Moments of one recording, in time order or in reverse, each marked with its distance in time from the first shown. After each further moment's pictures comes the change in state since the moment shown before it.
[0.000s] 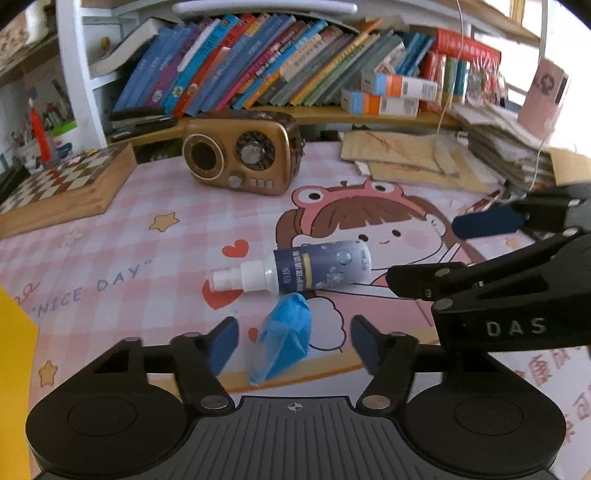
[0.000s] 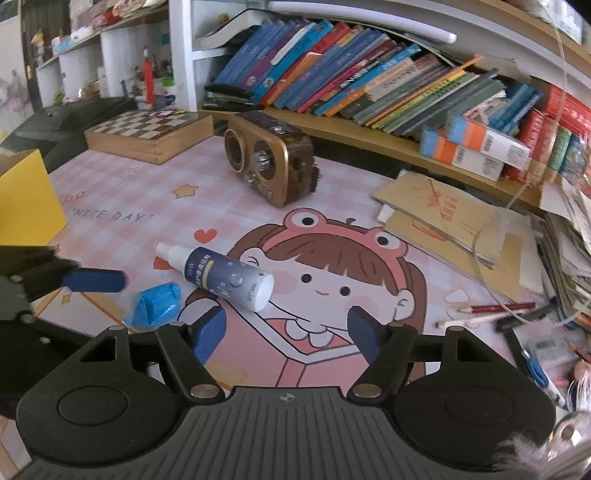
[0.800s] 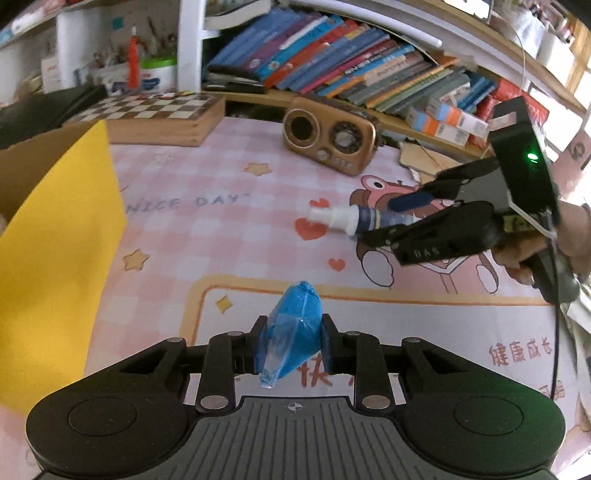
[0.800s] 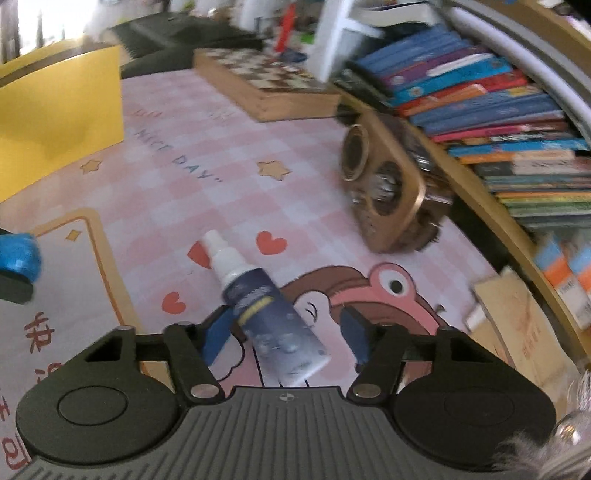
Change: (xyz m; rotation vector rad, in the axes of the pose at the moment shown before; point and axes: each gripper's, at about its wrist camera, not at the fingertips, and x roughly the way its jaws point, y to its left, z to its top) left arm -0.081 0.062 -0.047 -0.281 0.036 0.015; right arm 0.077 0.034 0.039 -0.494 0.082 0.211
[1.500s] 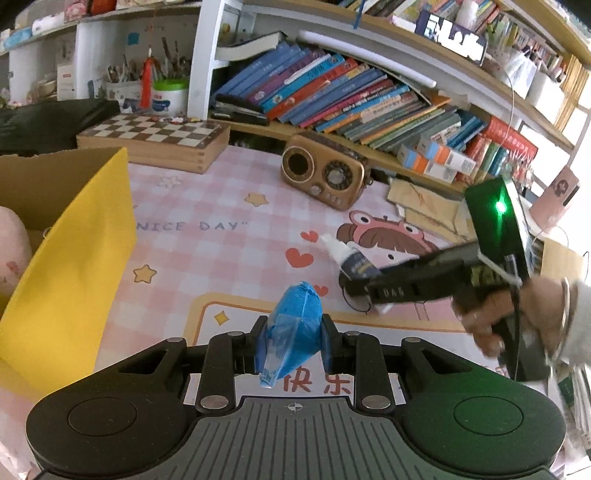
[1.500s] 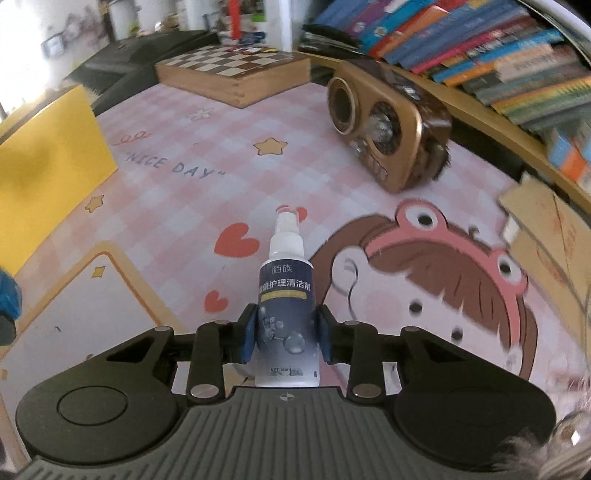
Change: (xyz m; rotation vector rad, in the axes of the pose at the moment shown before) left arm -0.037 -0.001 0.001 -0.051 -0.094 -0.031; right arm -0.006 0.007 -0.010 0.340 0.054 0.062
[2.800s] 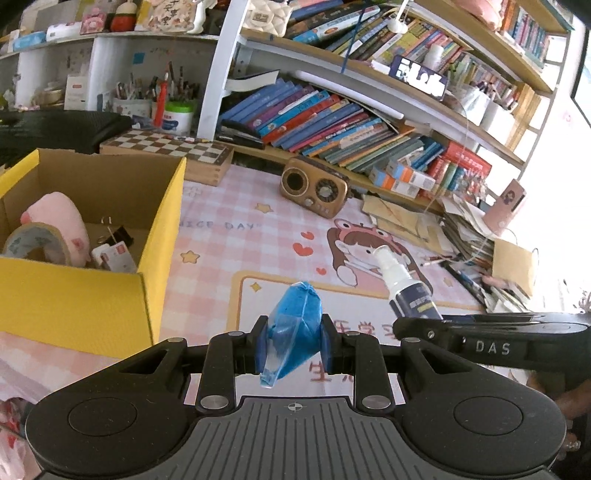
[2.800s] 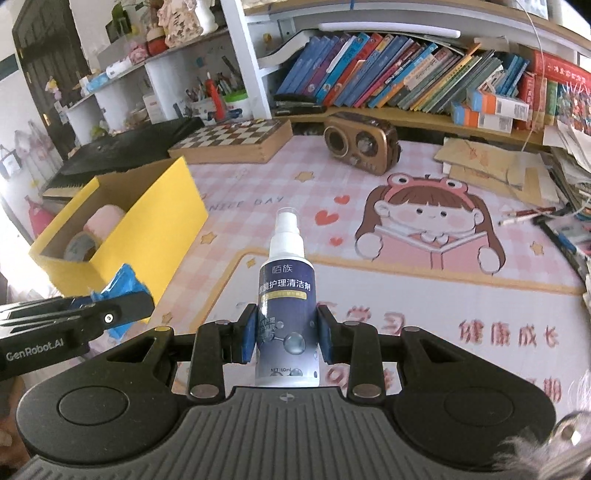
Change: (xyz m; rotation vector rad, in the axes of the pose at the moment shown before) left arm -0.101 0.063 -0.045 0.014 -0.072 -0.129; right arm -0.159 0.165 -0.084 0.345 -0.205 -0.102
